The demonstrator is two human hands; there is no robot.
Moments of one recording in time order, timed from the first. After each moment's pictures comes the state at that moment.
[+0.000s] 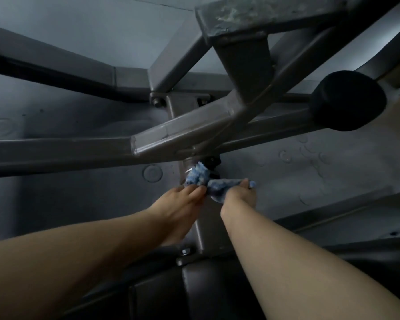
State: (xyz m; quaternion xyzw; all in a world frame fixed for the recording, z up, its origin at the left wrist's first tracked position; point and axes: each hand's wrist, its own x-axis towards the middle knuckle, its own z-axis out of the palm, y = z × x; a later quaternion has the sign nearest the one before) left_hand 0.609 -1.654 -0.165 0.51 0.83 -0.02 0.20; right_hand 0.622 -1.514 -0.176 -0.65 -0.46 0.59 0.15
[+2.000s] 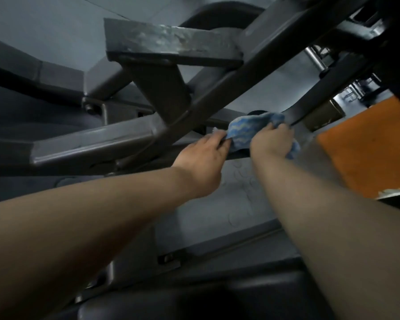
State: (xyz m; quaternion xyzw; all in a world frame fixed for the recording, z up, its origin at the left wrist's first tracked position) left_hand 0.579 -1.497 -0.066 0.42 0.85 0.31 0.05; right_hand 0.576 -1.358 -0.015 -0.49 -0.83 0.11 0.24
